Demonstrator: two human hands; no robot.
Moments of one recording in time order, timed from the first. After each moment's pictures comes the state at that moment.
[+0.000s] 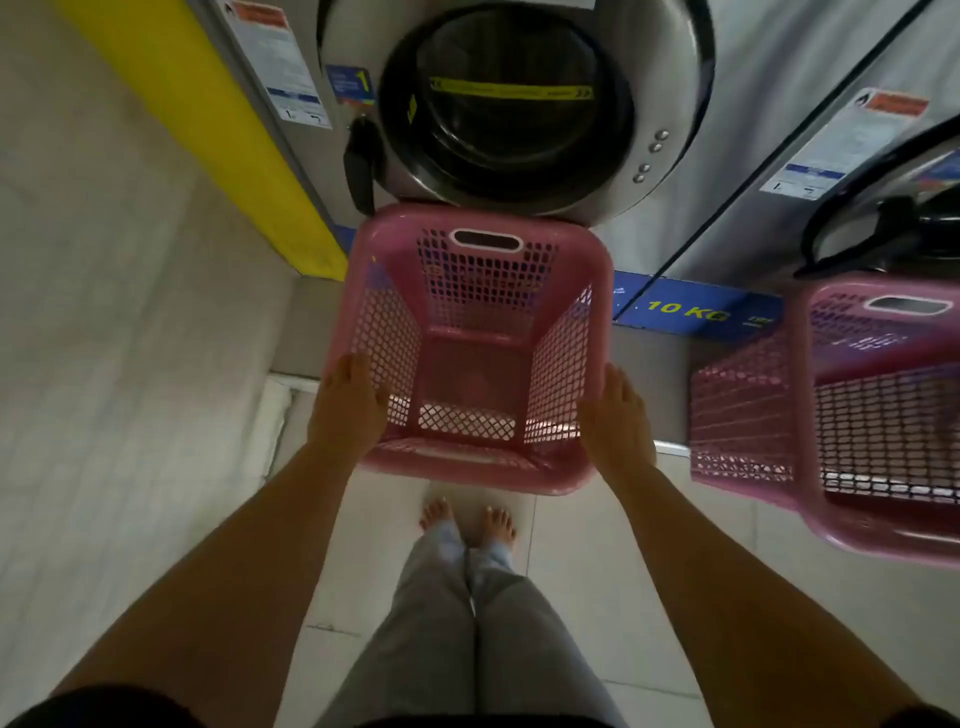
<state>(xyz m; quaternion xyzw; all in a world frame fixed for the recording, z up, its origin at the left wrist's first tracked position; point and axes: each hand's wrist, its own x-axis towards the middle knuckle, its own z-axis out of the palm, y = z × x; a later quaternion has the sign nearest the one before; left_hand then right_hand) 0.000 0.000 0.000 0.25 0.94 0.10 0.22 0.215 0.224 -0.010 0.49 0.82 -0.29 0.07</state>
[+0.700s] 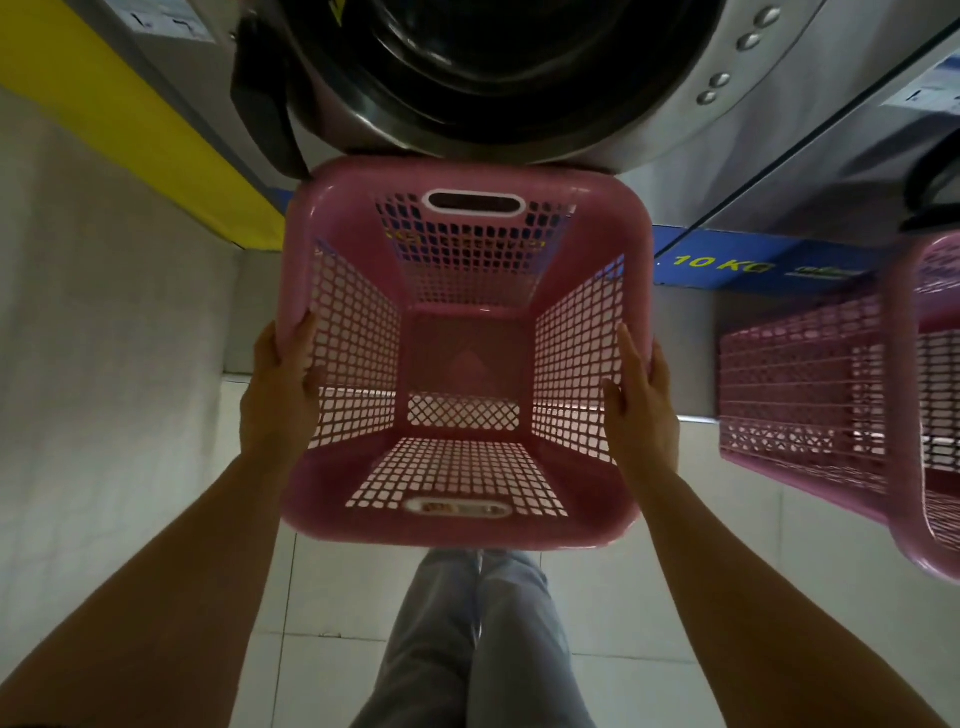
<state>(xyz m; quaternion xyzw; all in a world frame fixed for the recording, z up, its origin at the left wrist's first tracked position) -0.083 0.015 -0.080 0.24 0.94 0.16 0.17 0.187 0.257 -0.095 0.50 0.81 -0.29 -0.03</state>
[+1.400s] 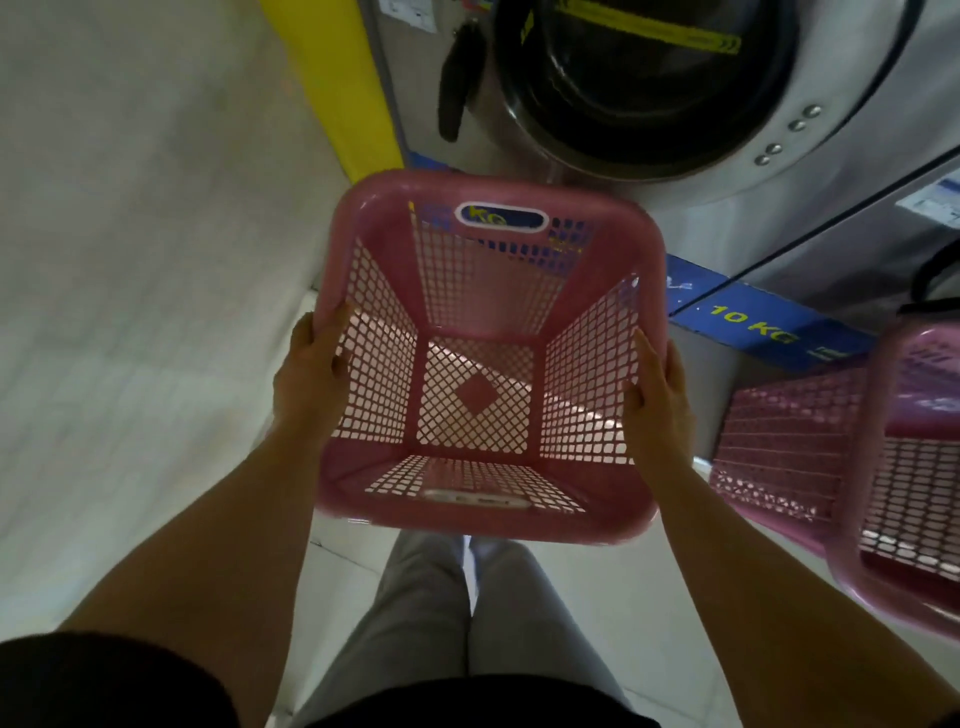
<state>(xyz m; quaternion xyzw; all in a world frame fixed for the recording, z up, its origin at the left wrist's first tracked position) 0.026 -0.084 0.011 0.09 0.97 0.20 0.13 0.219 0.220 -0.006 0.38 0.88 -0.27 -0.01</state>
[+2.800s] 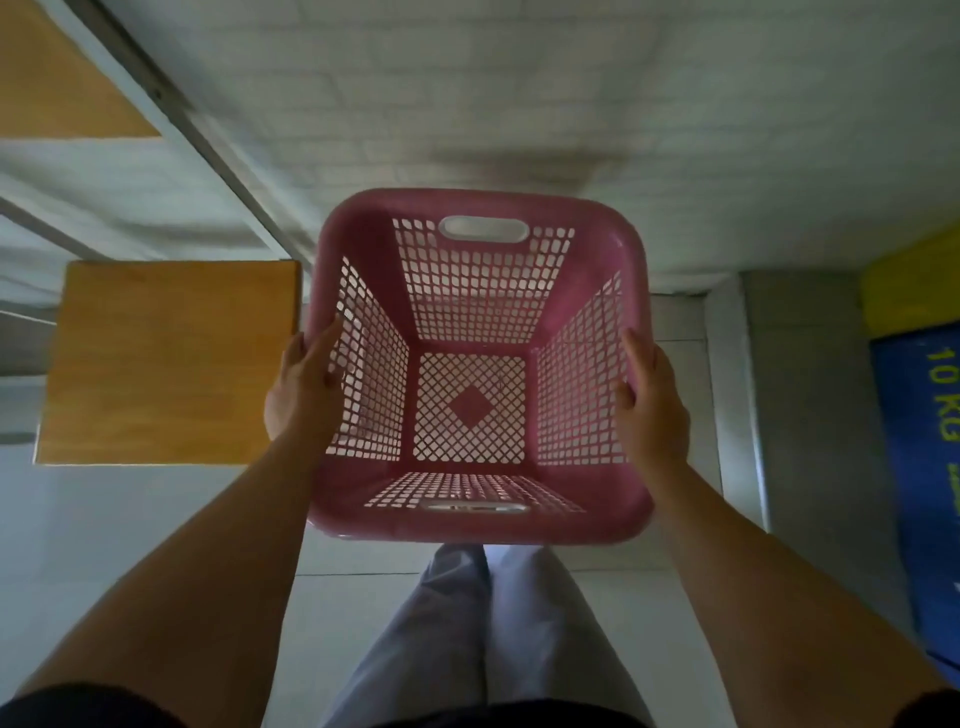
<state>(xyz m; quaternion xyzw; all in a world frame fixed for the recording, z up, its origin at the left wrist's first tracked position) 0.419 -0.541 -0.010 -0.51 0.83 0.25 0.03 0.210 -0.241 -0.041 -0.21 0.93 -0.26 0.14</state>
